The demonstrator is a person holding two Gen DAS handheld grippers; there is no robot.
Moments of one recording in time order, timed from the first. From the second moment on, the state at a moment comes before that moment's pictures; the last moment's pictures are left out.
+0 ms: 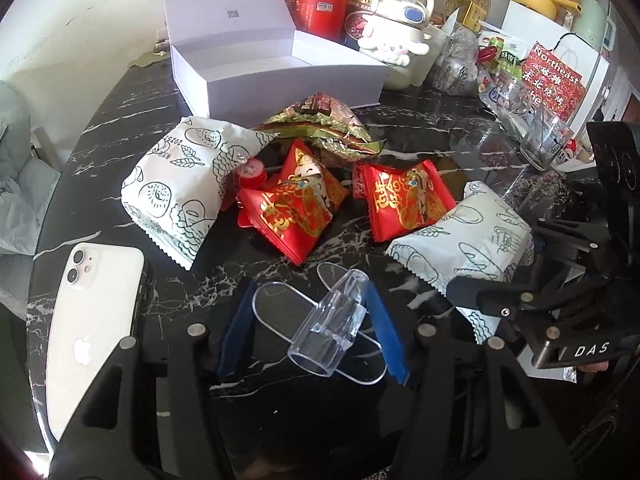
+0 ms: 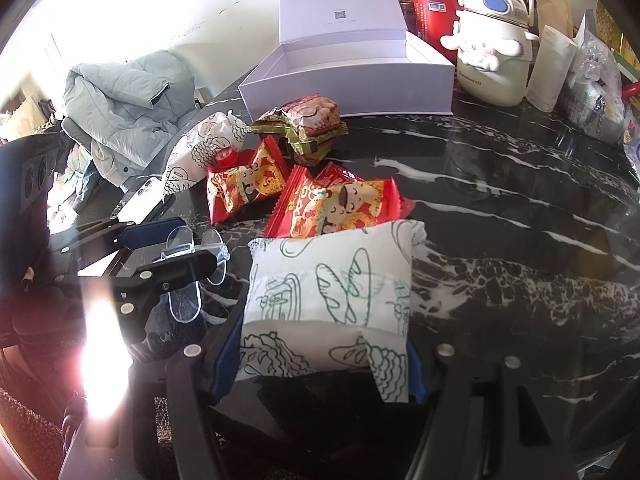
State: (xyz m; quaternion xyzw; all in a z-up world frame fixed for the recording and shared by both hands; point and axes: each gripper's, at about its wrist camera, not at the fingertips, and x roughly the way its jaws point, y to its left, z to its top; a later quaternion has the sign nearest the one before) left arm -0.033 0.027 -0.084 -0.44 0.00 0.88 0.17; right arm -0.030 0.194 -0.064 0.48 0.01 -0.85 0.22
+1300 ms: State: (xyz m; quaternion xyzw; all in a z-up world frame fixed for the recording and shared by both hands) left arm -0.027 0.024 -0.073 -0.45 -0.03 0.88 0.17; right arm -0.015 0.208 -0.051 0.46 -0.01 -0.86 0.21
